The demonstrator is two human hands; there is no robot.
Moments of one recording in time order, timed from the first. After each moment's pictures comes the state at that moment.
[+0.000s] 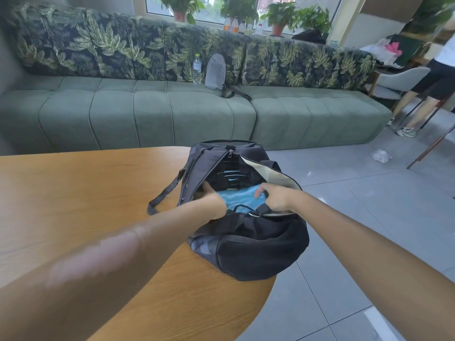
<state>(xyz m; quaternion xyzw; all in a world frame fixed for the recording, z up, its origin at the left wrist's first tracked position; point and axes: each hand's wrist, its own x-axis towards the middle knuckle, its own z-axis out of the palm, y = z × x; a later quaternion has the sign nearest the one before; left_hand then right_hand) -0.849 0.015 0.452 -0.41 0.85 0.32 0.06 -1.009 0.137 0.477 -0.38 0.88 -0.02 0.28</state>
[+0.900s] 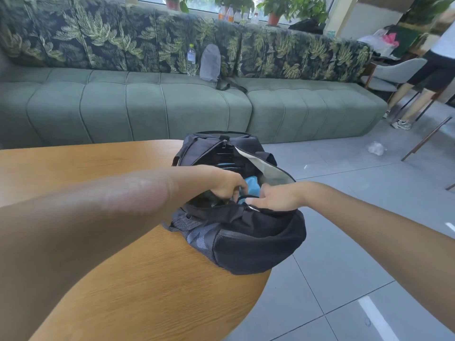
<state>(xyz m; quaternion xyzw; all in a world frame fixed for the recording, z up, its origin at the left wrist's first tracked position) -0.899 -0.014 0.476 -0.05 0.93 0.25 0.25 -0.960 0.158 0.546 -0.43 0.82 0.12 0.36</state>
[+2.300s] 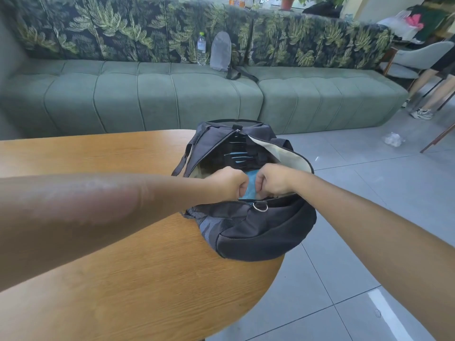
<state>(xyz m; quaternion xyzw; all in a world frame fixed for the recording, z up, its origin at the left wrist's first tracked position) -0.835 0.011 0.477 -0.14 0.96 0.25 0.06 -0.983 0.119 0.487 -0.43 0.85 -0.02 0.30</state>
